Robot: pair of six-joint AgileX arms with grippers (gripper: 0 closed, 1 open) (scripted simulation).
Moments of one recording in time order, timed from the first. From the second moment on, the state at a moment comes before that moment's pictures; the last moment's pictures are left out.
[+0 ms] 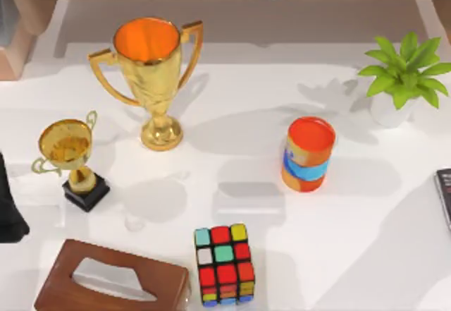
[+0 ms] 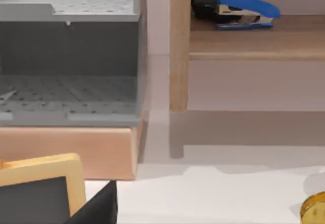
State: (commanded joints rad) left arm 0.00 0.00 0.00 0.00 0.00 0.00; right arm -0.44 1.99 1.31 -0.88 -0.01 -0.94
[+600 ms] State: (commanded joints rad) left arm 0.00 0.00 0.00 0.00 0.00 0.00; right arm -0.38 1.91 1.36 -0.90 0.00 -0.85
